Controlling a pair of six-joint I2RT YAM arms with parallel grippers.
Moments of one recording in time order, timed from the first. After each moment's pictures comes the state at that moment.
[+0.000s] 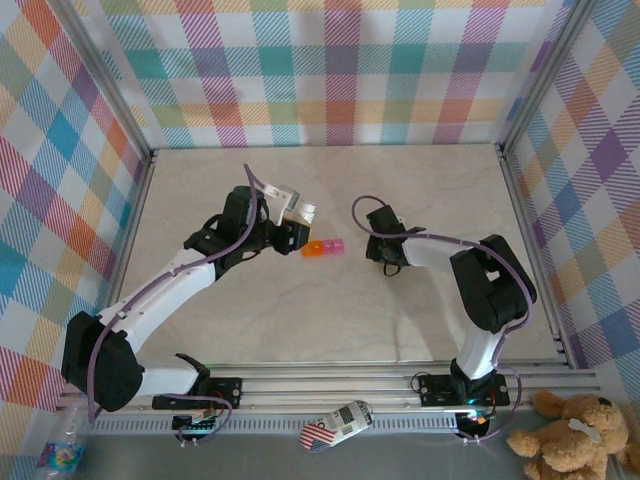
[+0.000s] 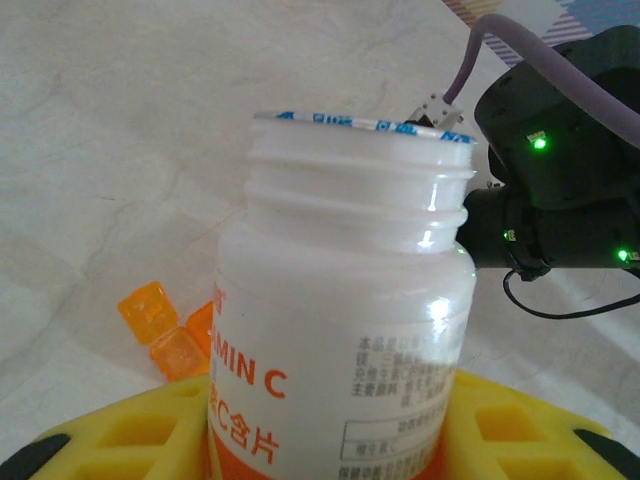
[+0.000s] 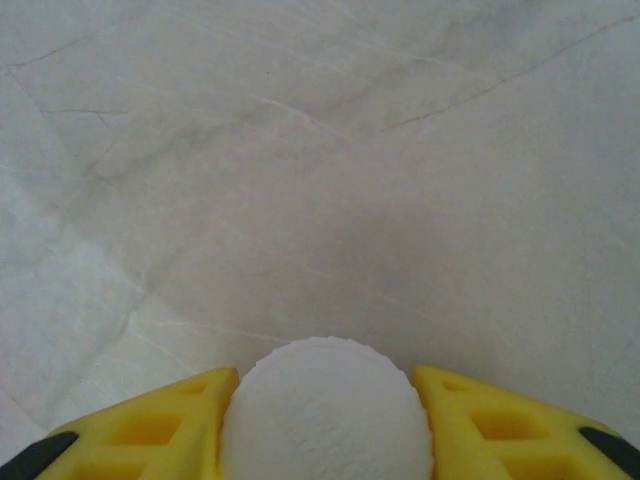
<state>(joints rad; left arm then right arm) -0.52 1.29 1.02 -0.32 0.28 -0.16 0.51 1.78 0.97 -0.28 0.20 0.63</state>
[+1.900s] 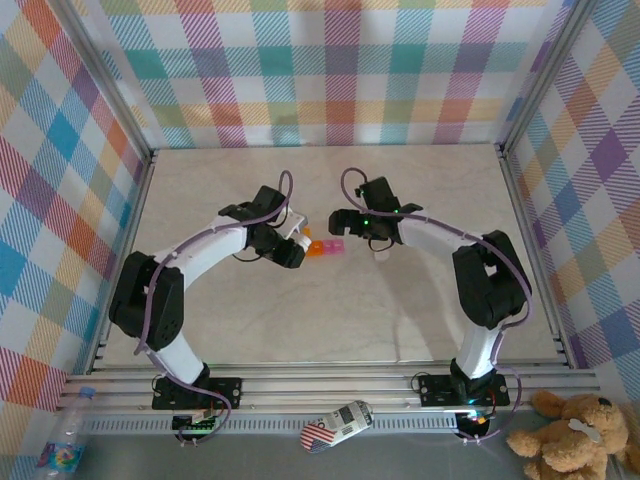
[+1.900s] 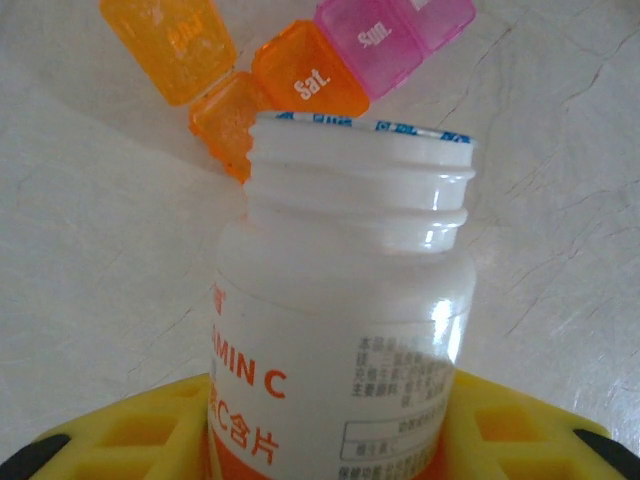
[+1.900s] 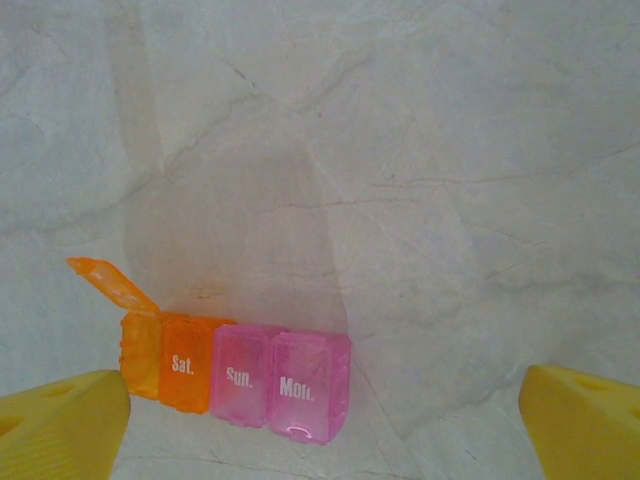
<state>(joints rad) -0.47 1.68 1.21 -0.74 0.26 0.04 0.52 1.81 1.23 -0.31 -0.16 0.49</state>
